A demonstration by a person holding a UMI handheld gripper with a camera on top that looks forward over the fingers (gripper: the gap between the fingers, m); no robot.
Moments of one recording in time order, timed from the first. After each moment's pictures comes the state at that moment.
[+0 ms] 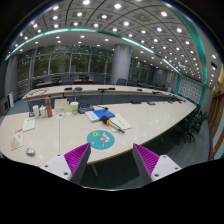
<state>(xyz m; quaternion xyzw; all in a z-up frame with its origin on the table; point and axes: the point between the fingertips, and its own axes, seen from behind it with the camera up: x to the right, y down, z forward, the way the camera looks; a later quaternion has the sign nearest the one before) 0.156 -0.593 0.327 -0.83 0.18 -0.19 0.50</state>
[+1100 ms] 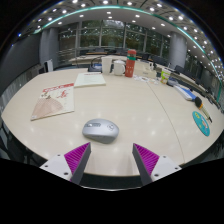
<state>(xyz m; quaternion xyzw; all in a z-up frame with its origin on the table) -0.288 -0.333 -0.002 -0.91 -0.02 -0.03 0.41</state>
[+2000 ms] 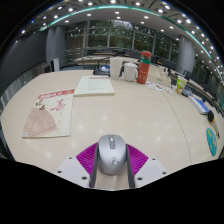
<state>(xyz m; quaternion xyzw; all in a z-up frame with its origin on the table) -0.314 -0.210 -0.015 -0.91 -0.06 -0.02 0.42</state>
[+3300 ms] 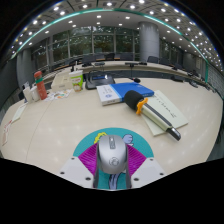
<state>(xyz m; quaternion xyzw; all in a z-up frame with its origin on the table) 0.290 -0.221 0.021 -0.89 0.10 -0.04 0.44</state>
